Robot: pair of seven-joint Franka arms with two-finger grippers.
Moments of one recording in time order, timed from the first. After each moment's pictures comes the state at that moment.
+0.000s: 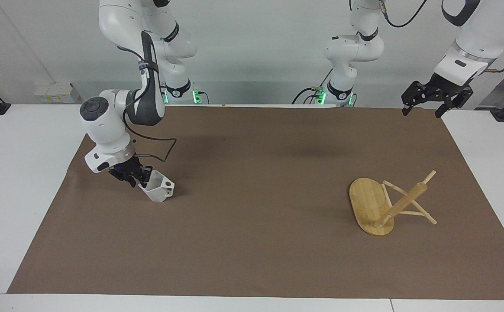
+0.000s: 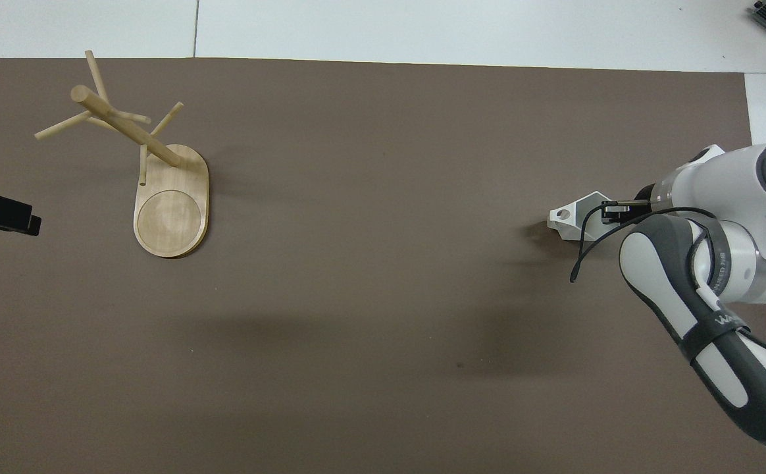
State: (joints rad) left arm -0.06 -0.03 0.04 -1.55 -0.03 1.50 0.11; right arm -0.01 0.20 -0.04 -2.02 0.02 2.28 0.01
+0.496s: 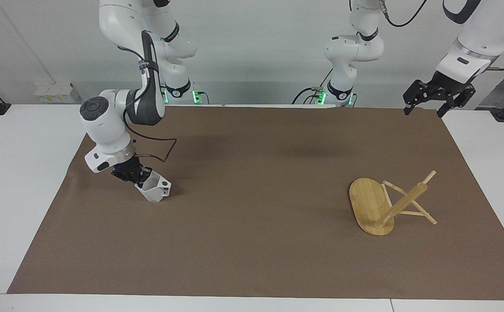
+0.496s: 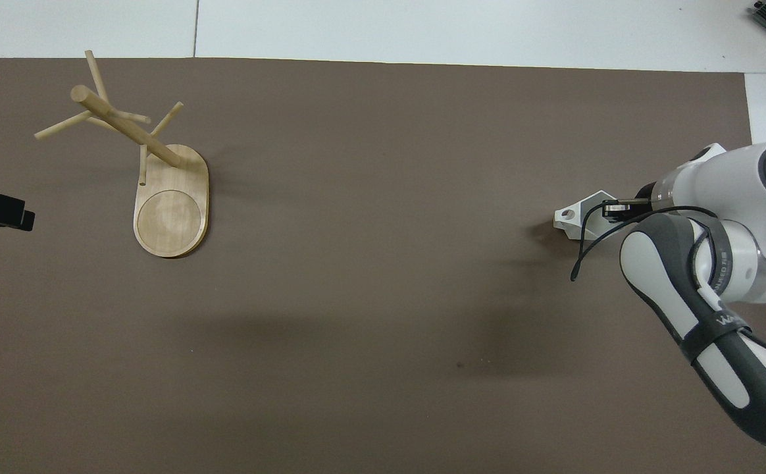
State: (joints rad) left arm -0.06 -0.03 0.04 -1.53 -0.03 1.50 0.11; right arm -0.01 0.20 -0.04 -2.01 0.02 2.28 0.01
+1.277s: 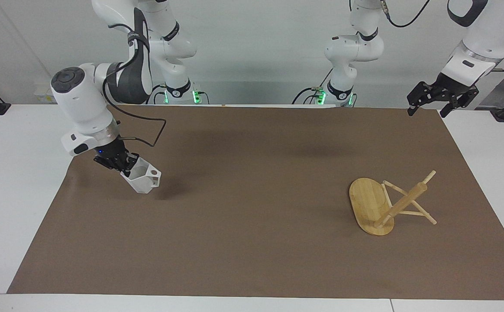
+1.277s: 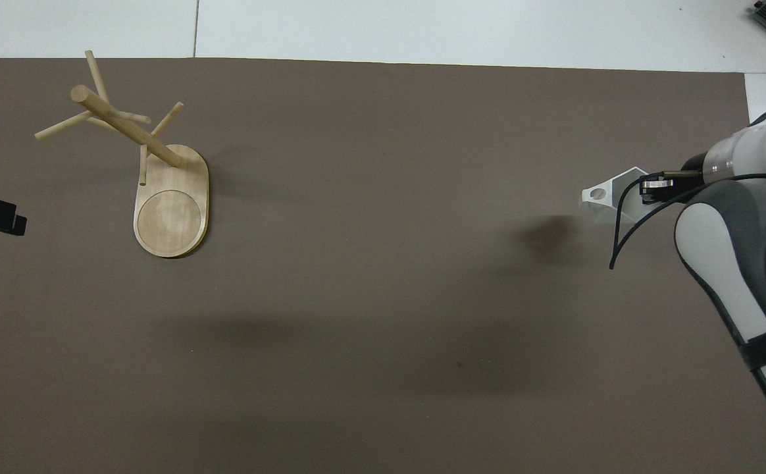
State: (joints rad) left arm -0.04 -0.03 0.05 -1.56 -0.02 1.50 0.11; right arm -0.01 0.12 -0.05 -1.80 0.02 2.00 0.01
